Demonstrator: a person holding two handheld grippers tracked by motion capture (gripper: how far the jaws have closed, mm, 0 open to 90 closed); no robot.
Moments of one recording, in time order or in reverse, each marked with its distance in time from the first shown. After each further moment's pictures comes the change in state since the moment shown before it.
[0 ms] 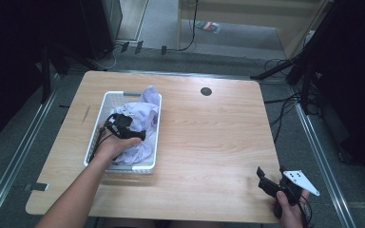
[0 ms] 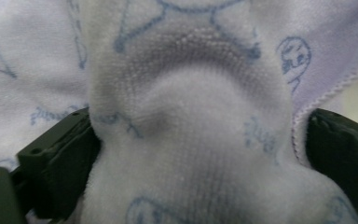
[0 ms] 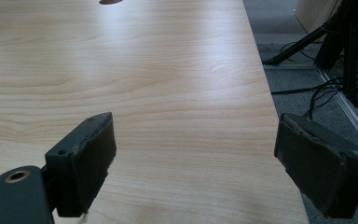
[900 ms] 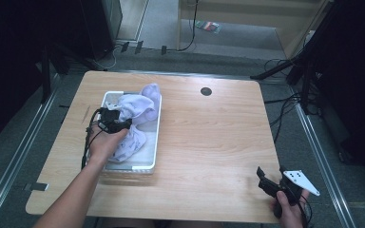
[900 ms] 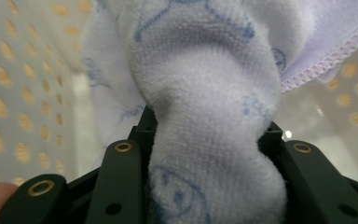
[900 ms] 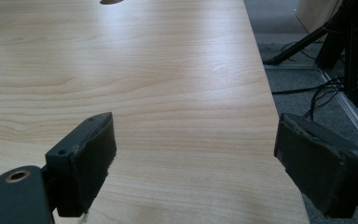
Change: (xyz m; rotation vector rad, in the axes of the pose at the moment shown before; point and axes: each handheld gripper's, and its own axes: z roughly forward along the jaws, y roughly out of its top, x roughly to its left) left arm 0.023 0.010 -0.041 -0.148 0.003 -0.106; right arm 0.000 0.000 0.000 0.000 0.003 0.001
